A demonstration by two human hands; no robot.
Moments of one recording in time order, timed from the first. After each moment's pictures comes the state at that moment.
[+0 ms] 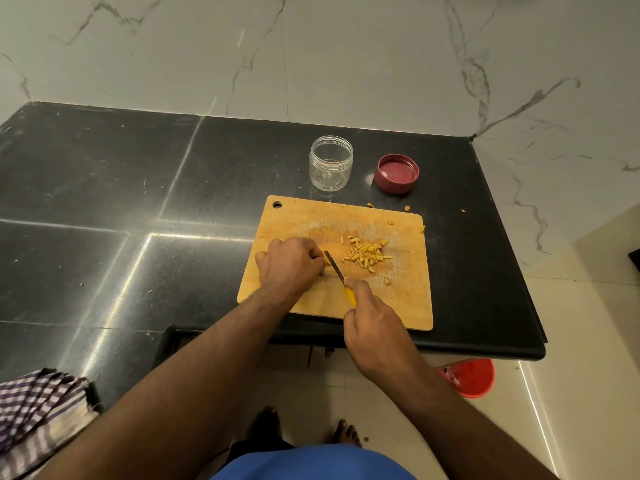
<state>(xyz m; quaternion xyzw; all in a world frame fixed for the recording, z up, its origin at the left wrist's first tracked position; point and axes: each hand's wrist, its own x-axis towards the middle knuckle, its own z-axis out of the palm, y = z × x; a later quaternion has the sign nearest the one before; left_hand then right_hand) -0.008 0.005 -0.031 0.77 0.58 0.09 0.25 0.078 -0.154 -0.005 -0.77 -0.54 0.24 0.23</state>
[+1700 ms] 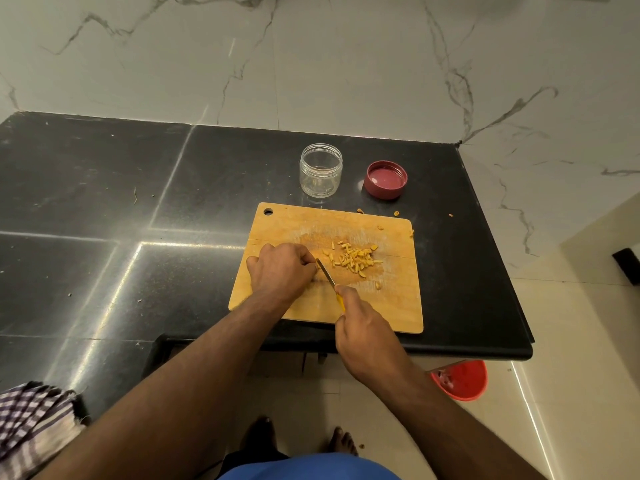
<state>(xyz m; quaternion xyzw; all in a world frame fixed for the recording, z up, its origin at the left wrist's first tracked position) -0.008 0.003 -0.030 0.78 0.57 0.10 0.23 0.080 -0.154 -0.016 -0.77 -0.55 0.23 0.22</state>
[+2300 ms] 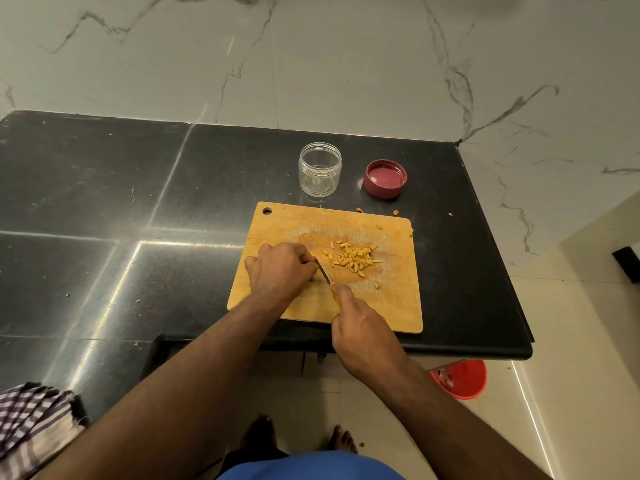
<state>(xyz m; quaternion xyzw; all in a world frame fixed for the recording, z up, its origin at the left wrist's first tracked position) -0.007 0.005 -0.030 0.78 0.58 0.09 0.23 0.081 -0.147 -0.013 -0.77 -0.56 0.24 0.20</state>
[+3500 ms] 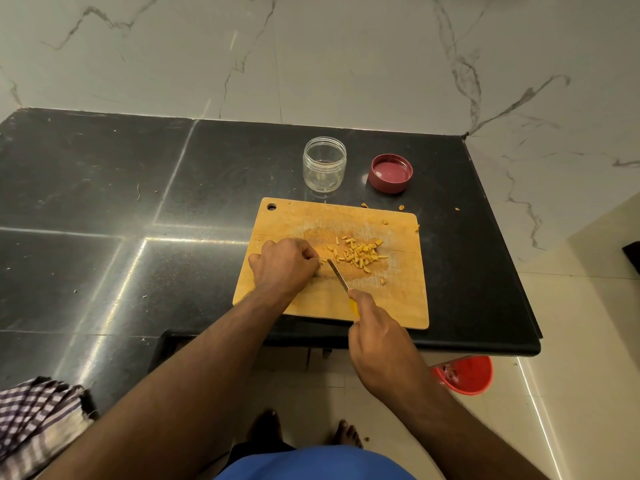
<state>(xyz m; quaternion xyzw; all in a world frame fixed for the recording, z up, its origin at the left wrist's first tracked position) -0.009 0.007 -0.031 0.77 0.58 0.09 0.26 0.080 -0.174 -0.006 -0.78 -0.54 0.23 0.22</state>
